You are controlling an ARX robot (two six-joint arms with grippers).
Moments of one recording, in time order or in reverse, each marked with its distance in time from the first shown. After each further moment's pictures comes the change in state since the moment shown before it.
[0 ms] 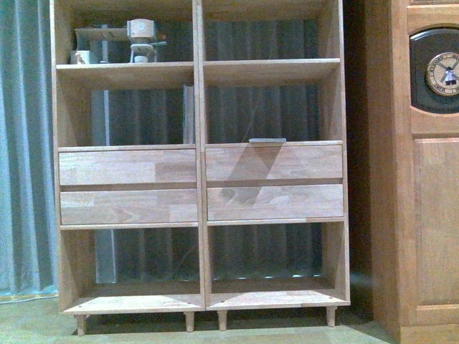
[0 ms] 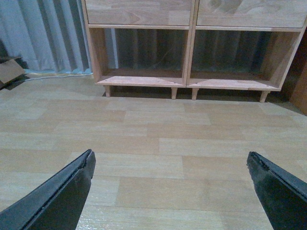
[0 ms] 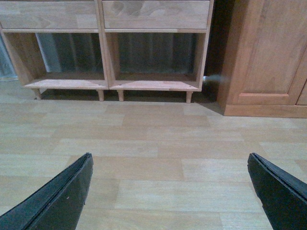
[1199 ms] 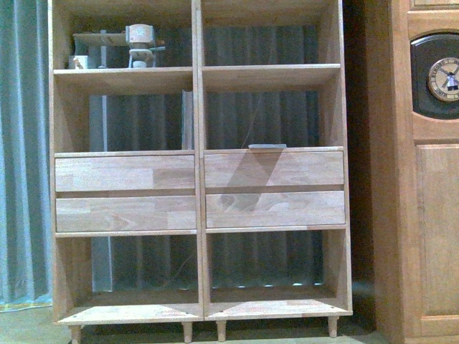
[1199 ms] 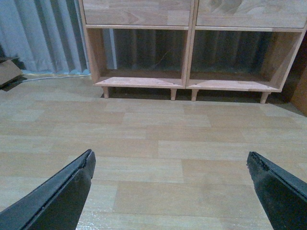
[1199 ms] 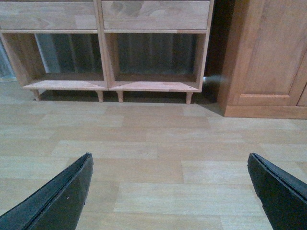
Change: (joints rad) left arm 0.000 0.000 0.000 0.000 0.000 0.000; right arm 0.000 0.000 0.000 0.000 0.000 0.000
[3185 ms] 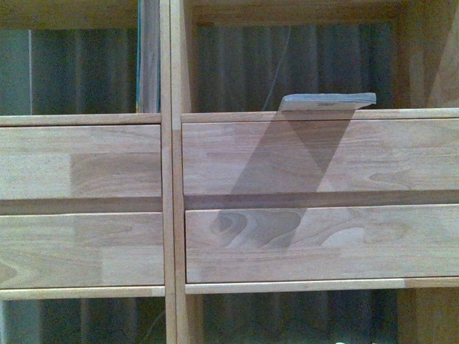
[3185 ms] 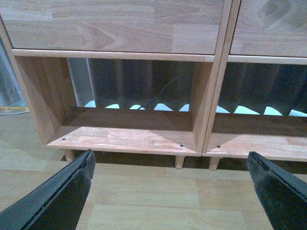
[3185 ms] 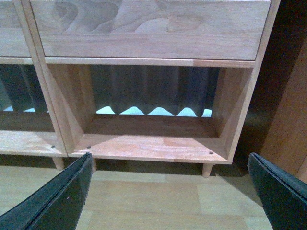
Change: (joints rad) left arm 0.000 0.000 0.000 0.000 0.000 0.000; right arm 0.000 0.000 0.000 0.000 0.000 0.000
